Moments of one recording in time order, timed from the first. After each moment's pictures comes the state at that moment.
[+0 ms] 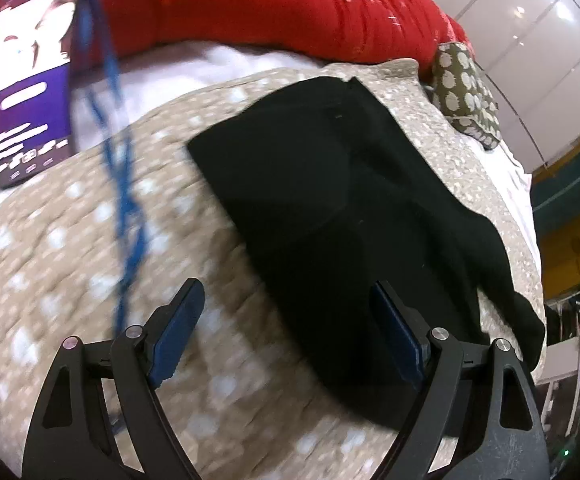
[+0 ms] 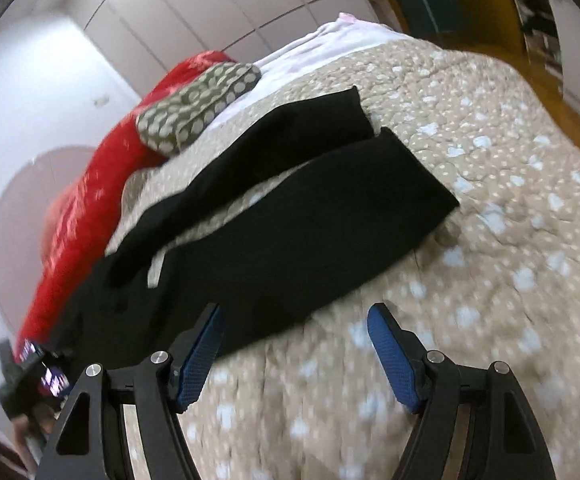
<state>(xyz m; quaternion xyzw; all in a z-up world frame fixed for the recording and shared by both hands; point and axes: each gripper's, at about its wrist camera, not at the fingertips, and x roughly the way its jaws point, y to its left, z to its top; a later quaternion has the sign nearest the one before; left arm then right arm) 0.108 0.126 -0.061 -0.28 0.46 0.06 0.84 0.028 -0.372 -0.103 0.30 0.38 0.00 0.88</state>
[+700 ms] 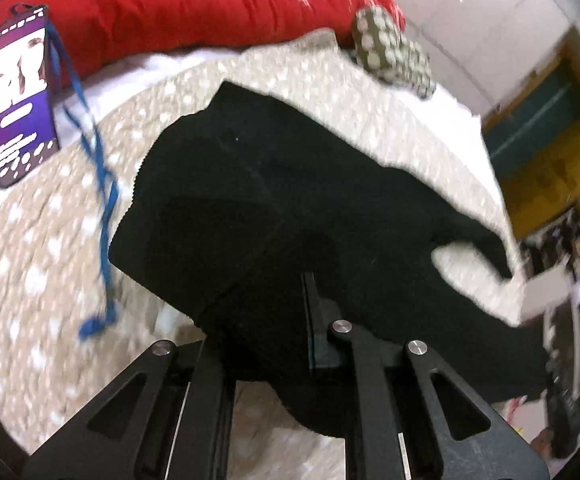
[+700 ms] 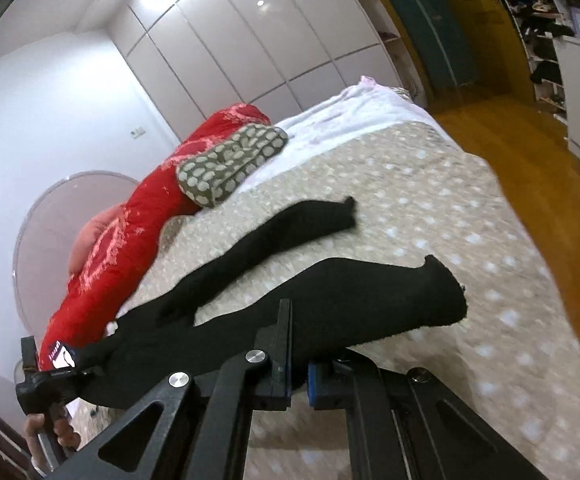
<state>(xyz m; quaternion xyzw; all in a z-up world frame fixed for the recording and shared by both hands) 0.037 0.081 -0.030 -0.20 0.48 -0.03 0.85 -0.063 -0.417 -0.022 0.26 0.30 0.01 0.92</state>
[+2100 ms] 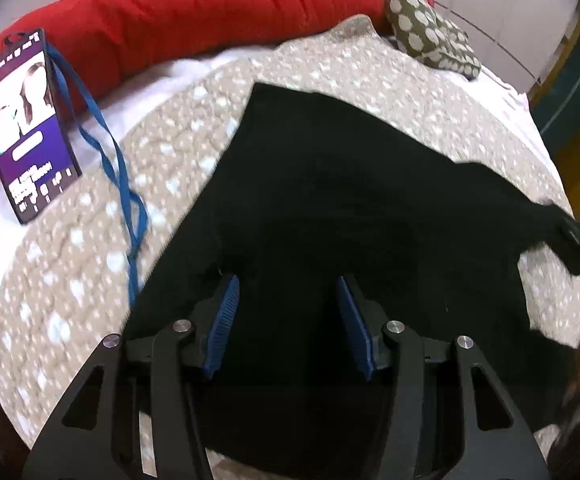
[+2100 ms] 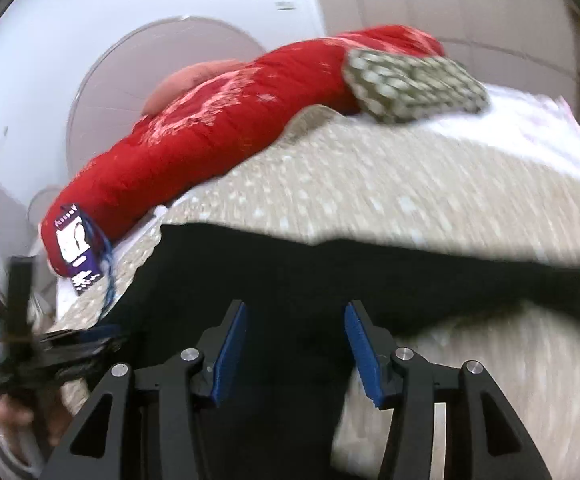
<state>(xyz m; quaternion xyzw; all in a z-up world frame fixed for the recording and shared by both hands) 0.082 0.088 -0.054 -0.13 0.49 0.05 0.86 0.130 -0.165 -0.026 0.01 0.38 0.26 0.89</state>
